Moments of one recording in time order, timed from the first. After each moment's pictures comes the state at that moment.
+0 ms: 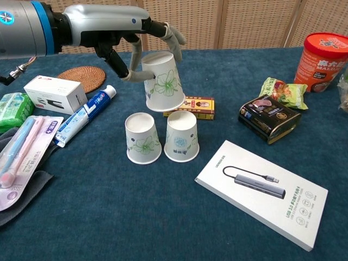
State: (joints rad) left arm -0.97 -1.31 -0.15 -1.64 1.40 0.78 -0.08; right arm 0.45 -0.91 0.31 -1.83 -0.93 1.21 -0.23
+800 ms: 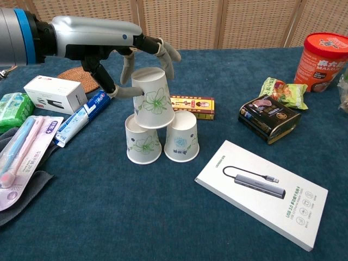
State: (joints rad) left arm -0.96 -1.25 -0.11 -1.72 1.42 0.75 -0.04; right arm 0.44 -0.91 0.30 -1.83 -0.93 1.22 -0.22
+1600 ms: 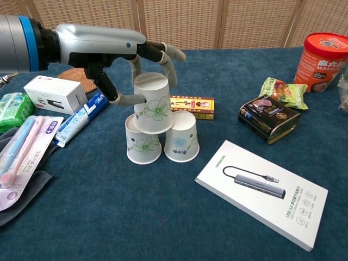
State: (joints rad) left arm -0.97 -1.25 -0.10 -1.73 1.42 0.74 -0.03; right arm 0.44 -0.90 0.31 -1.83 -0.93 1.22 -0.21
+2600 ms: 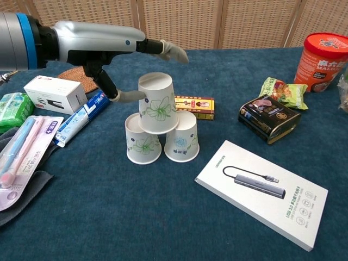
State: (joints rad) left arm -0.96 -1.25 -0.10 -1.73 1.43 0.75 -0.03; right arm 0.43 -0.89 0.31 -1.84 -0.94 1.23 -0.20
